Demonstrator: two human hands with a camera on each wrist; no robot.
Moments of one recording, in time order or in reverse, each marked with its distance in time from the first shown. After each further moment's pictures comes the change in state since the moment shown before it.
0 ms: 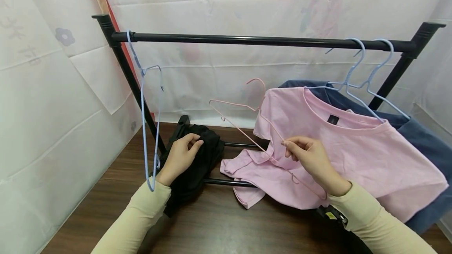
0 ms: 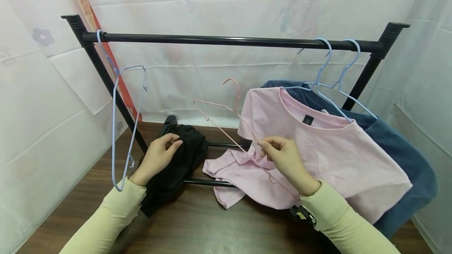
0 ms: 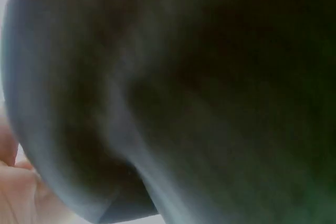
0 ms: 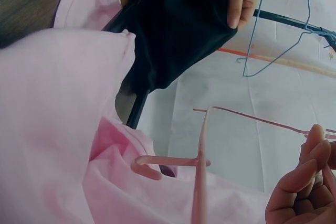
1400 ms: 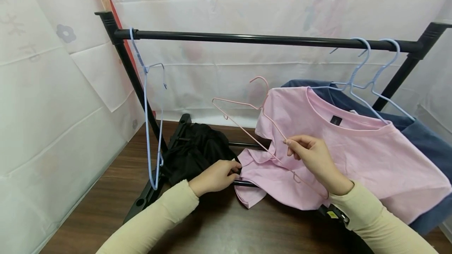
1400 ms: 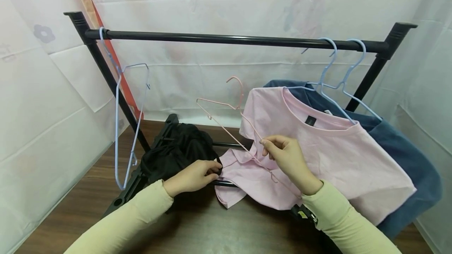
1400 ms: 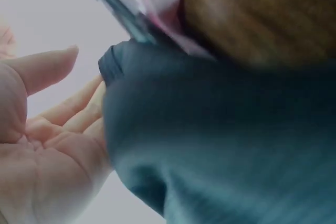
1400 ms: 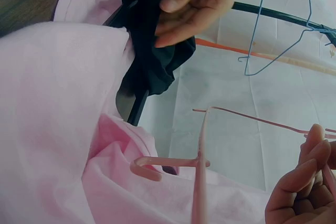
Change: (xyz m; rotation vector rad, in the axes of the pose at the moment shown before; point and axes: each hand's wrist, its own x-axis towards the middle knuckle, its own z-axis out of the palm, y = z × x) left_hand -0.017 0.049 0.067 0.049 -0.611 0.075; right_hand 0.006 0.005 -0.004 -0.024 0.004 -0.023
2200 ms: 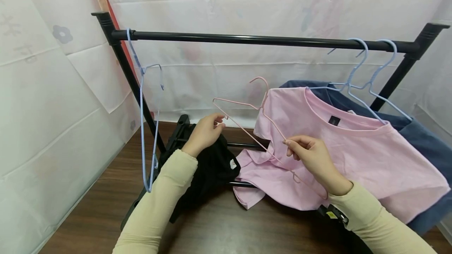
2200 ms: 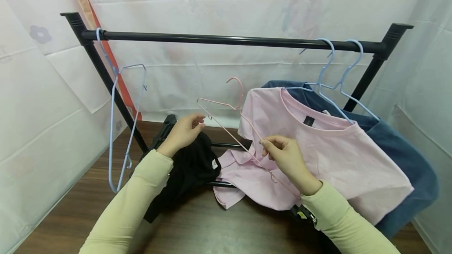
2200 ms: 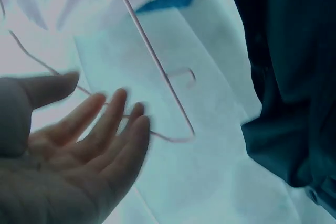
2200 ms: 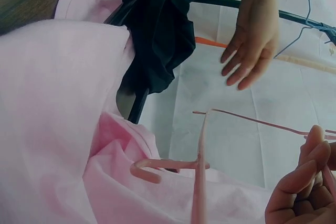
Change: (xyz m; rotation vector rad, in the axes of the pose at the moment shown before) left_hand 0.052 -0.013 -0.084 -0.045 0.351 -0.175; right_hand -0.002 -0.004 0.001 0.023 0.013 0.023
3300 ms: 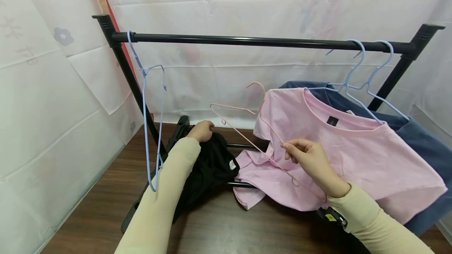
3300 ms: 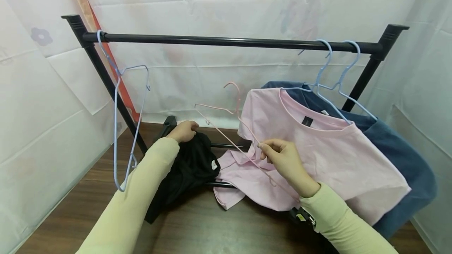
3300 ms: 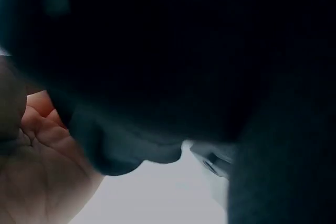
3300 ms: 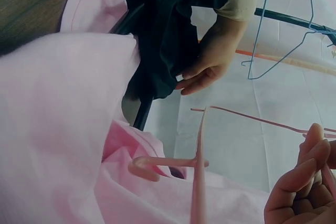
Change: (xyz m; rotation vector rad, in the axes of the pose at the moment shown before) left_hand 0.046 -0.068 0.015 0.171 -0.329 -0.279; right_hand -0.005 0.003 0.002 -0.013 -0.025 0.023
